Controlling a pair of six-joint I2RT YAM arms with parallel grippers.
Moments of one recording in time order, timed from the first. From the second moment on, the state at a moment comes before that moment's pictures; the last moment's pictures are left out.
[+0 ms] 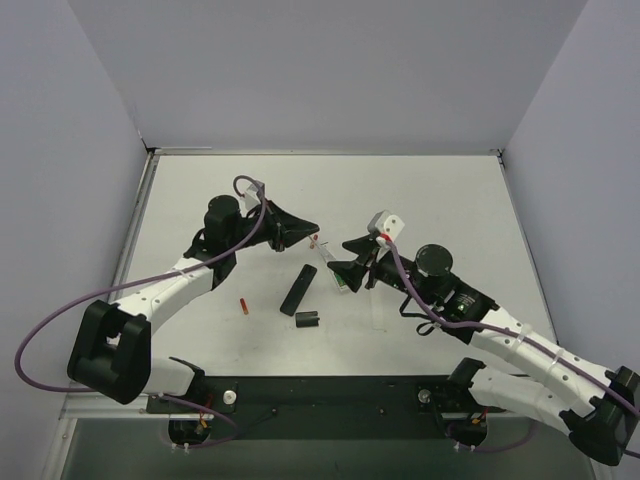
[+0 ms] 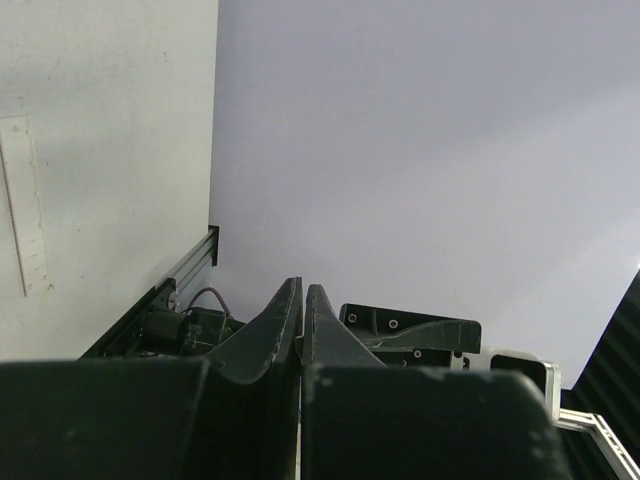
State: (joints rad) left arm -0.42 1.37 0.82 0.39 0.68 -1.56; right arm 0.81 0.88 0.68 0.18 -0.18 0.04
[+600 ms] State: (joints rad) left arm -0.43 1.34 0.78 0.41 0.65 -1.61; right arm 0.89 1.01 0.71 0.18 -0.07 -0.05
